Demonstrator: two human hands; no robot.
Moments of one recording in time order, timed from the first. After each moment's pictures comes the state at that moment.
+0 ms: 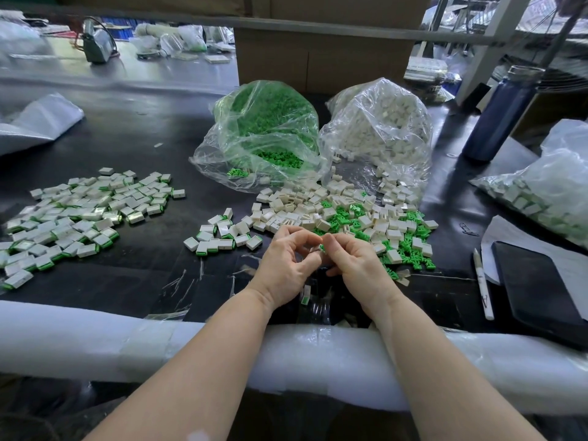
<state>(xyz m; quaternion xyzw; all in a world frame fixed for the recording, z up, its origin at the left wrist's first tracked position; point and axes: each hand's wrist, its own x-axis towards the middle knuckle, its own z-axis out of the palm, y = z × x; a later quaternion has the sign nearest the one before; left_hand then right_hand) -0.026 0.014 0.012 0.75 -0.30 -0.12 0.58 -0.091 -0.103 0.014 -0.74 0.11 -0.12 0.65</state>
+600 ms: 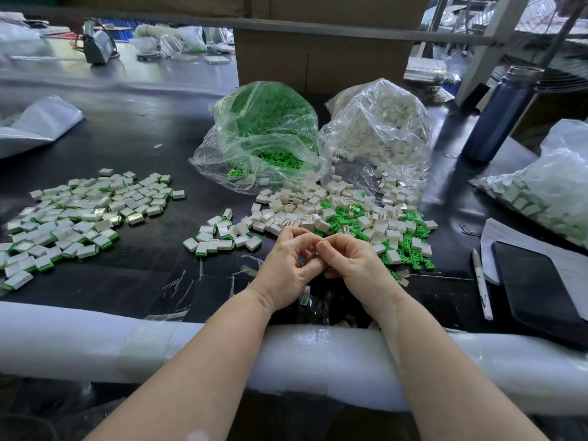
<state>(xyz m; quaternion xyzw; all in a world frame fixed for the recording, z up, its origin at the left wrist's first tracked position) -0.028 0.016 0.012 0.75 -0.34 -0.14 0.55 -0.092 -0.105 0.016 -0.73 0.09 -0.10 0.67</state>
